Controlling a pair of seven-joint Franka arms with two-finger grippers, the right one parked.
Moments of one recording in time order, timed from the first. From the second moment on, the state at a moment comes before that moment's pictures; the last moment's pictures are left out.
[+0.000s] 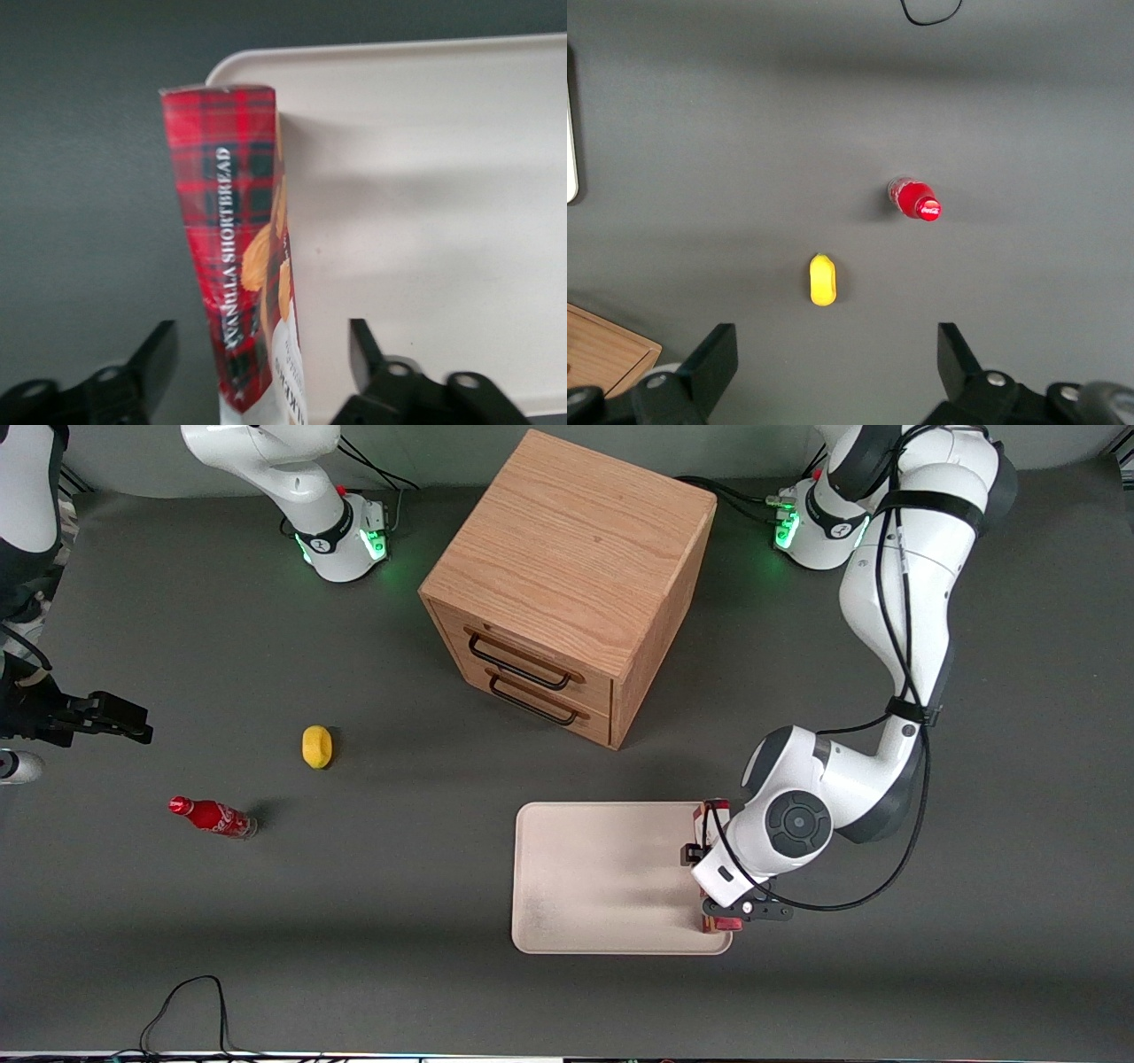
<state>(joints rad) -0.21 0.88 -0.26 -1.16 0.17 2.02 -0.39</state>
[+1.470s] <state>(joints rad) 0.17 -0.16 -0.19 -1.77 -0.01 1.55 -0.02</state>
